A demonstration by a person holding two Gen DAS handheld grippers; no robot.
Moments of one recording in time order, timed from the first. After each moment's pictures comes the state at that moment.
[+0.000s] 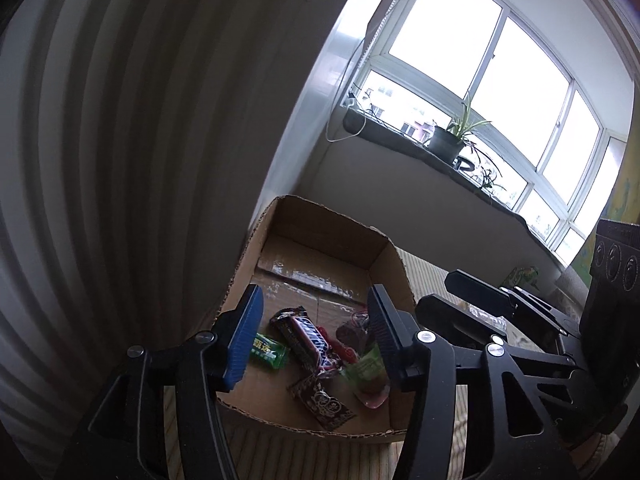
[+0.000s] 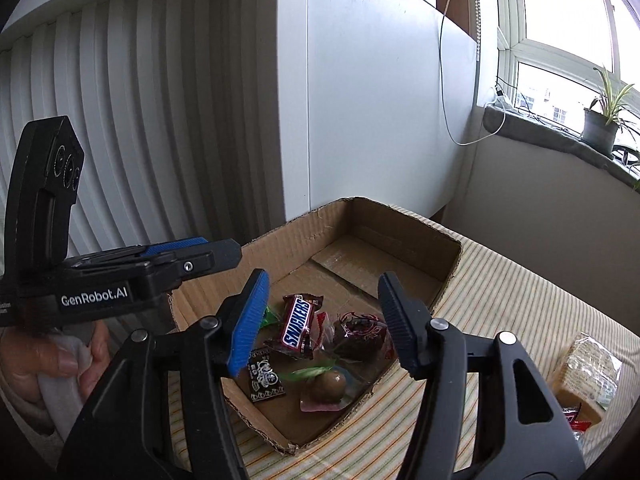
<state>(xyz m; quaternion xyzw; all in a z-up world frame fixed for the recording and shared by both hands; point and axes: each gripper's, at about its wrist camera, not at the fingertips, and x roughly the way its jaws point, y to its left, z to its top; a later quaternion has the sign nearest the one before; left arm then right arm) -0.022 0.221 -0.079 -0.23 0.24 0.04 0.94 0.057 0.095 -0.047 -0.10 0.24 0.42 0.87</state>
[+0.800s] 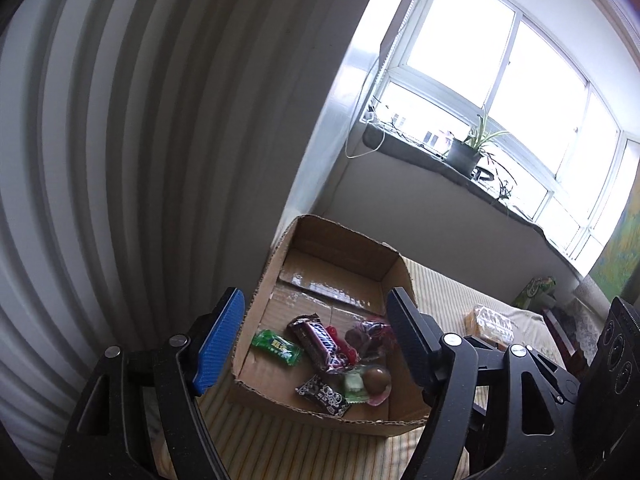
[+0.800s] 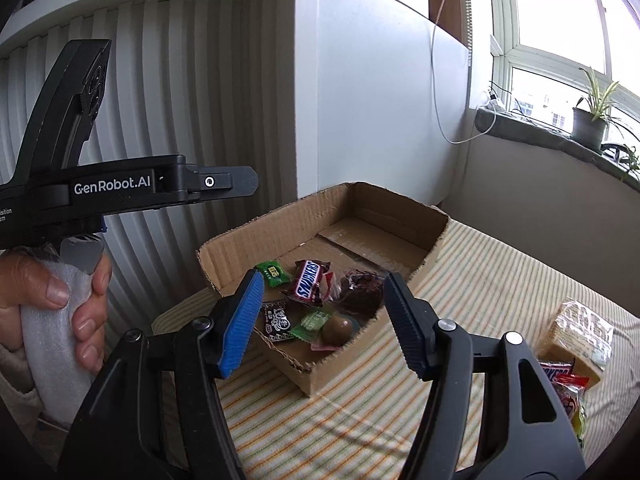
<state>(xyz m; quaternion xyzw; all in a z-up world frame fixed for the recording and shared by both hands) -0.042 0.204 -0.047 -0.21 0.24 0.09 0.95 0.013 0.046 -0.057 -0.09 0.23 0.42 0.88</state>
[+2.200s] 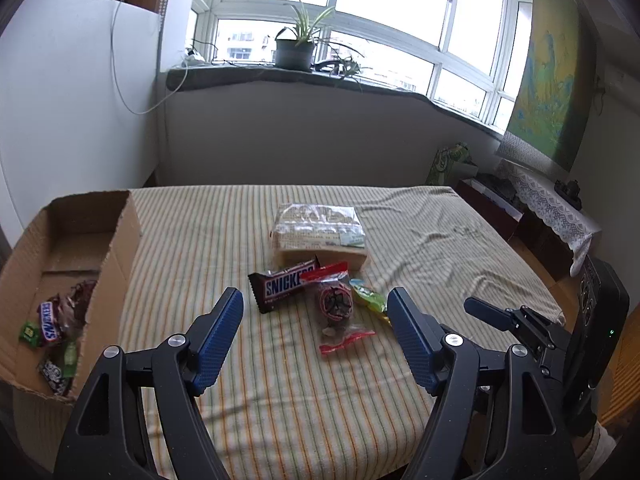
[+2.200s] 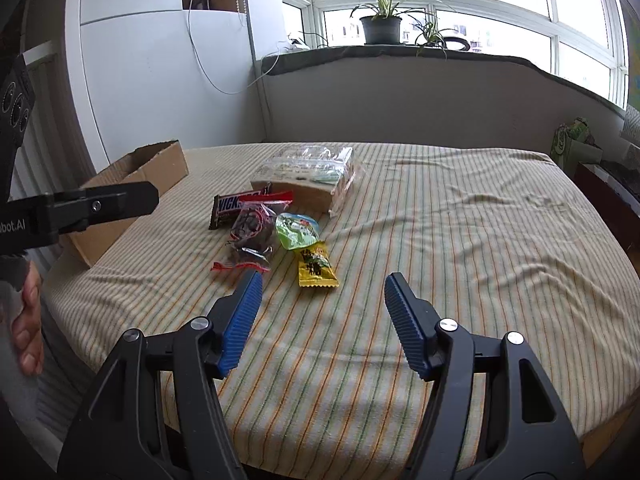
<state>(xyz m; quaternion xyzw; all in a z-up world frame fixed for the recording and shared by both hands) 0.030 -0.043 -0.067 -0.05 0.33 -0.11 0.94 0.029 -0.223 -0.132 0.01 0.32 0.19 0.93</state>
